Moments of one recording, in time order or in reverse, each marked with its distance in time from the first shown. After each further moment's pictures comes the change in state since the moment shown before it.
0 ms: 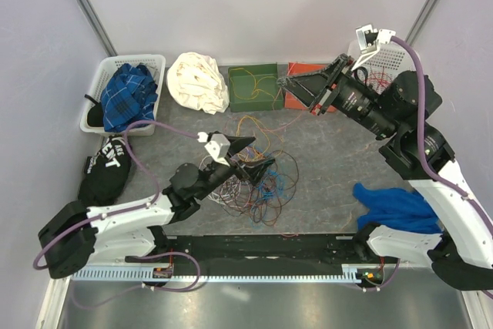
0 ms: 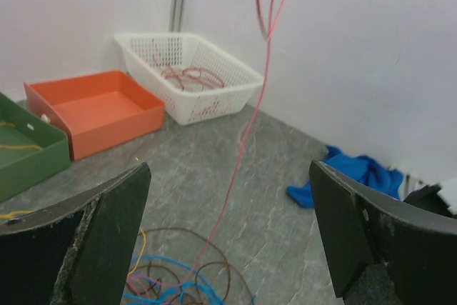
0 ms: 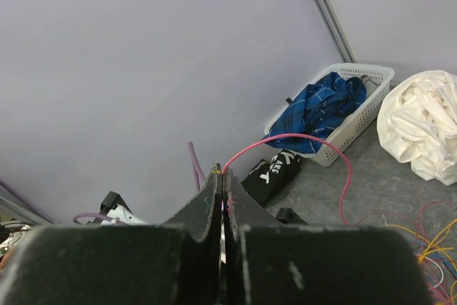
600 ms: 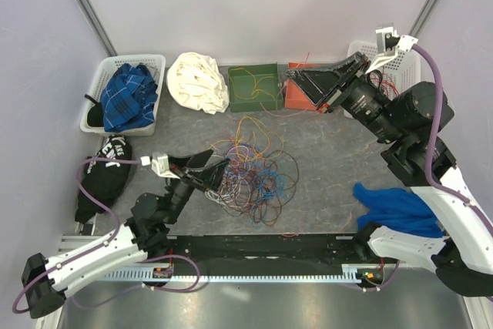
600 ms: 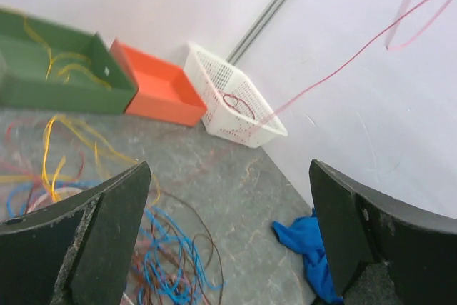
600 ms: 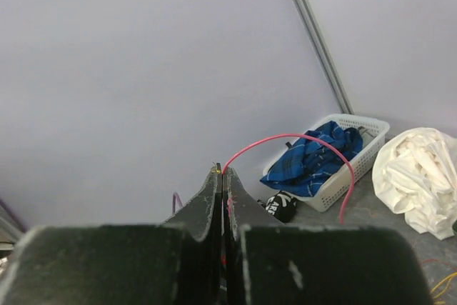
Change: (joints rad) left arm 0.000 -0.655 -0.270 -0.354 -0.377 -0.340; right arm 0.000 -0.063 -0.101 0.193 0.047 -0.045
